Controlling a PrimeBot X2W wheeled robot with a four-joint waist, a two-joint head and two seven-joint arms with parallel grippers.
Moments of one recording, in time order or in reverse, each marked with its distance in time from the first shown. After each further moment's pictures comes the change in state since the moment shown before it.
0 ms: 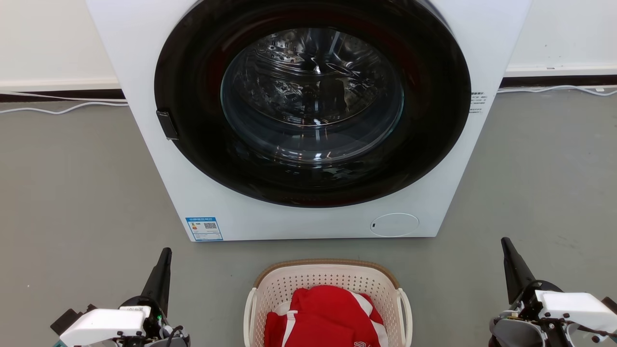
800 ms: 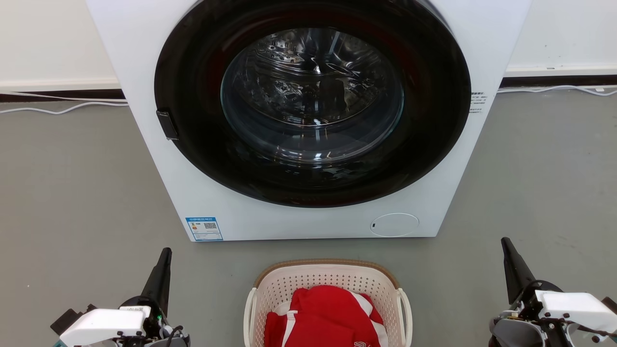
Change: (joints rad) left arm 0.000 0.000 0.000 0.000 0.000 0.000 0.000; right arm 0.000 0.000 0.000 0.000 0.000 0.000 0.000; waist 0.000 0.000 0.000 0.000
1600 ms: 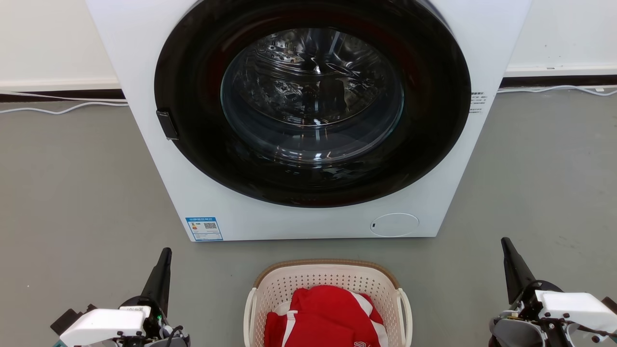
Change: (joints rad) left arm 0.000 0.000 0.000 0.000 0.000 0.000 0.000; right arm 0.000 0.000 0.000 0.000 0.000 0.000 0.000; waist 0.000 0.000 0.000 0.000
